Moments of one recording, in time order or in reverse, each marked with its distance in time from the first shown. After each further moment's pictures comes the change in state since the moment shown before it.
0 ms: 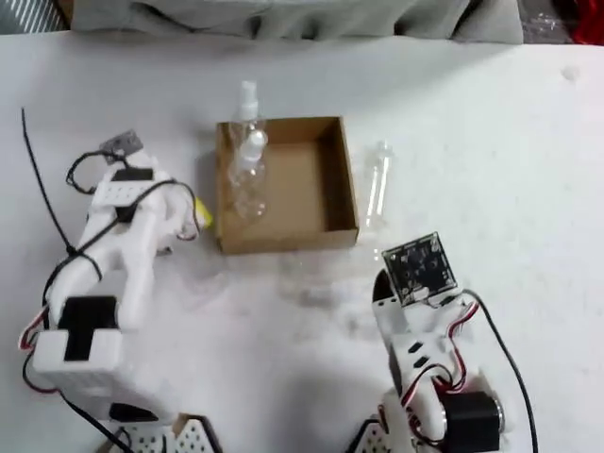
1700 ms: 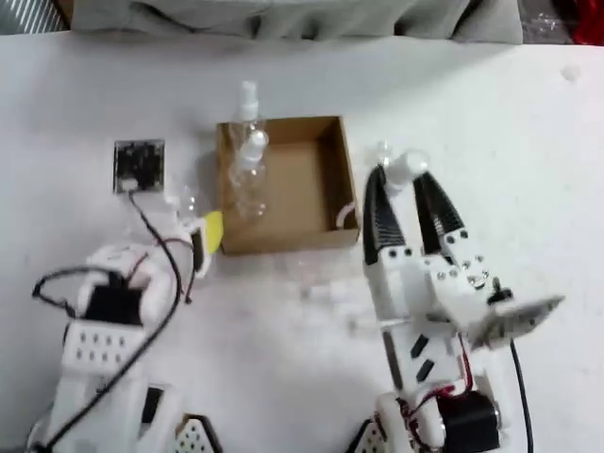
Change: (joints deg) left arm 9.3 -69.5 37.6 -12.7 -23.9; right arm -10.5 0.9 -2.2 -51.0 -25.2
